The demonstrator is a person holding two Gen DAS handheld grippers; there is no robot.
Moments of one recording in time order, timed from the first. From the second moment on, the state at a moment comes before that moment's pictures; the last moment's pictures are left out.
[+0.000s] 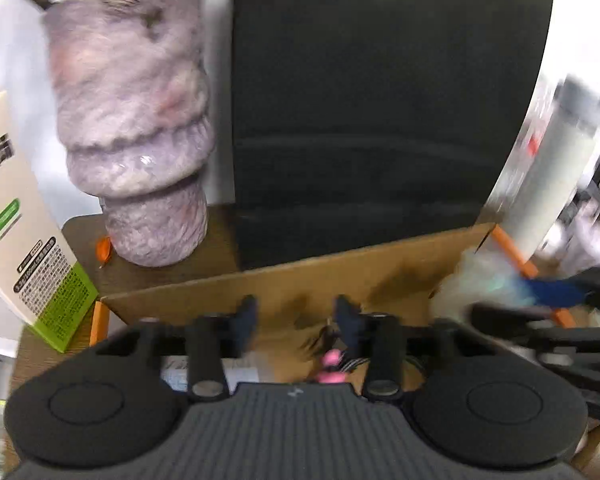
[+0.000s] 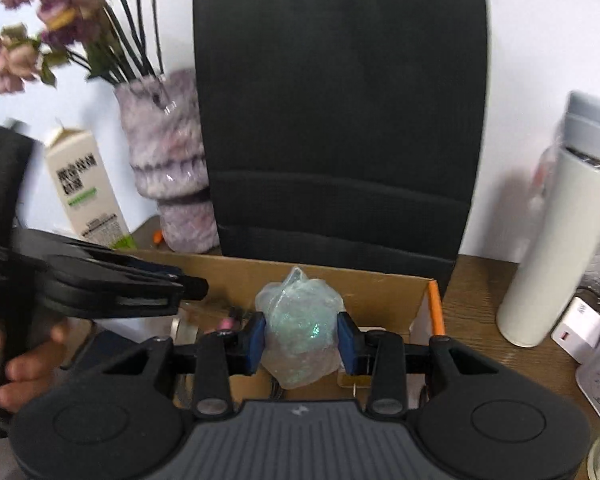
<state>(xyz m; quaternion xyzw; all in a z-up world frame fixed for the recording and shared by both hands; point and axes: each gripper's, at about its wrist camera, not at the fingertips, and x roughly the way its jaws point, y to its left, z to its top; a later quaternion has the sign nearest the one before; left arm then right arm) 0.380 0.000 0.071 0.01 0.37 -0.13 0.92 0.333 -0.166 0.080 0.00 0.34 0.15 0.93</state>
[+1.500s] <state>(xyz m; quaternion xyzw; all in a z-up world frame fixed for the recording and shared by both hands) 0.023 -0.016 0.023 0.01 0.33 -0.08 0.94 0.016 -0.225 0.024 0.04 0.32 0.12 0.94</state>
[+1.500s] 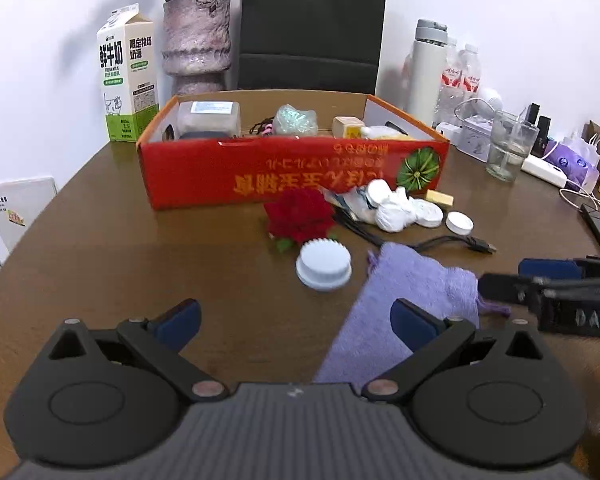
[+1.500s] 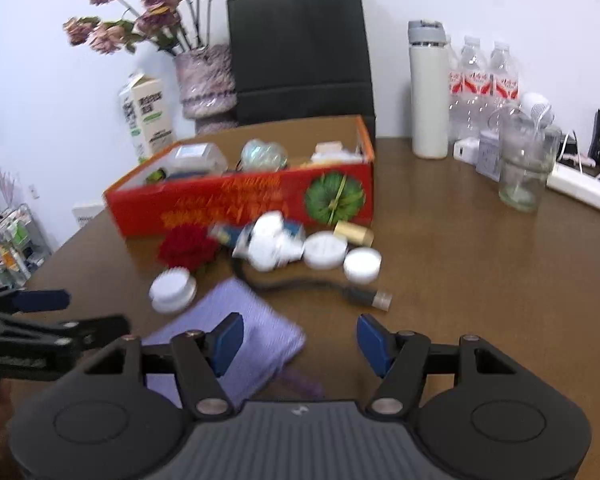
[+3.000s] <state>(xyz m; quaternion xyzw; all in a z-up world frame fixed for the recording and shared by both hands) 0.165 0.021 0.124 -0.03 0.28 -0.13 0.95 0.101 -0.207 0.118 0.02 0.20 0.17 0.96</state>
